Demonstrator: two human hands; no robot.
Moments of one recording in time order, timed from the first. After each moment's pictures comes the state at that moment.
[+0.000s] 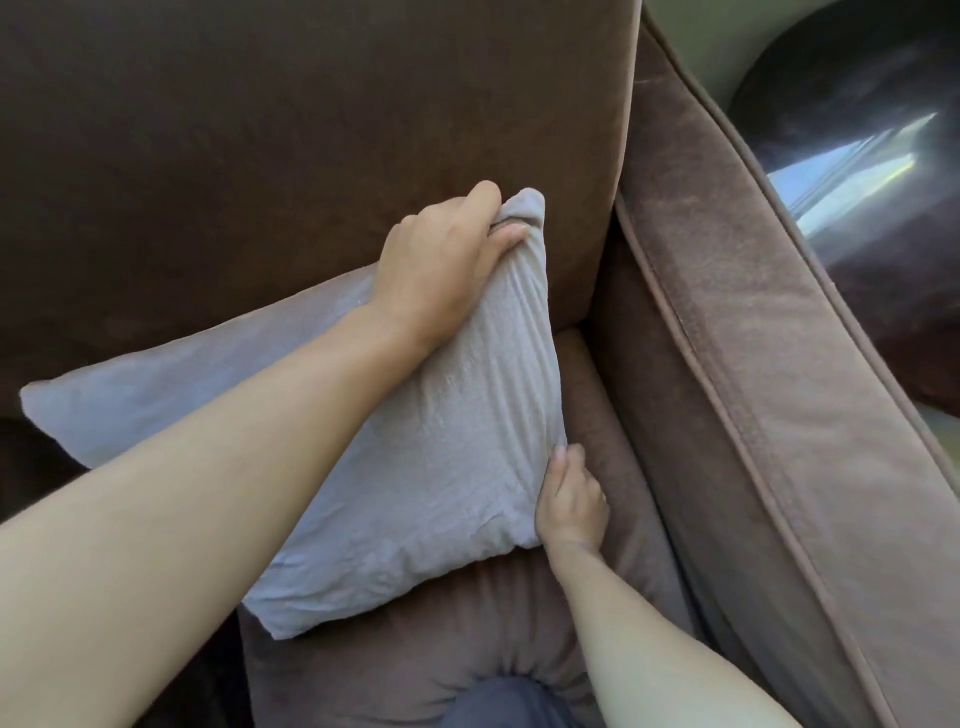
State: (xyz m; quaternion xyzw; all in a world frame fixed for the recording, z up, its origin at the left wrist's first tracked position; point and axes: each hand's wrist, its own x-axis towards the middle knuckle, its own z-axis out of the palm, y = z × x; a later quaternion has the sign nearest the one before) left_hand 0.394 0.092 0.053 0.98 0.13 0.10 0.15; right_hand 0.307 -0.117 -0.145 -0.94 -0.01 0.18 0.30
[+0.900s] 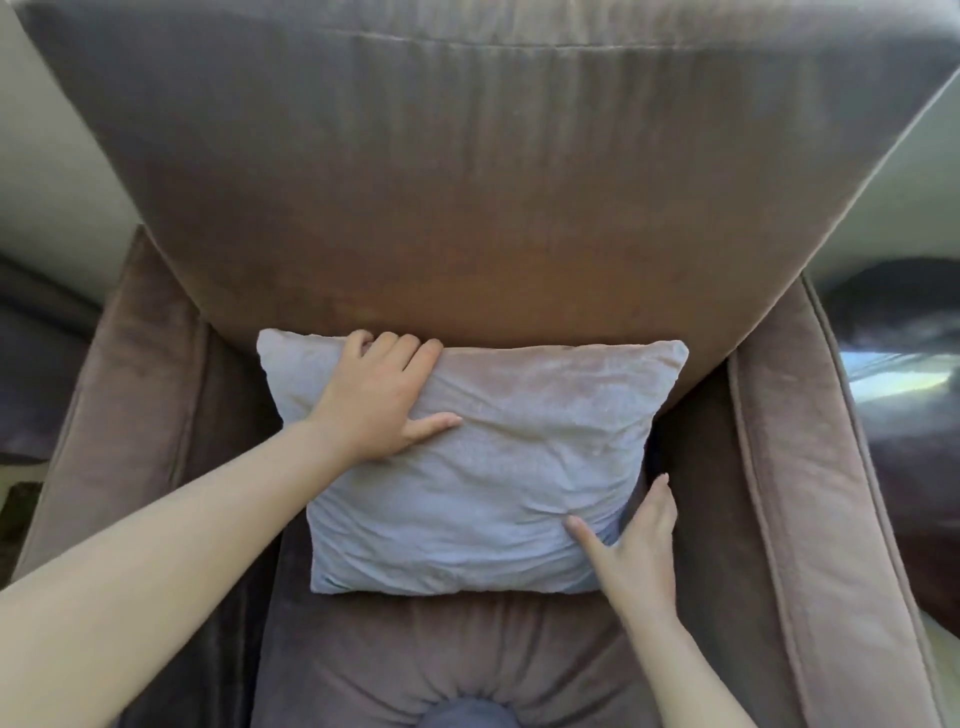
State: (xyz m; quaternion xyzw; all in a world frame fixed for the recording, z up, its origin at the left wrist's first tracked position) left_hand 0.192 0.192 0.055 0.98 0.19 -0.01 0.00; right_hand 0.332 -0.112 -0.021 -0.91 -0.15 0.27 0.28
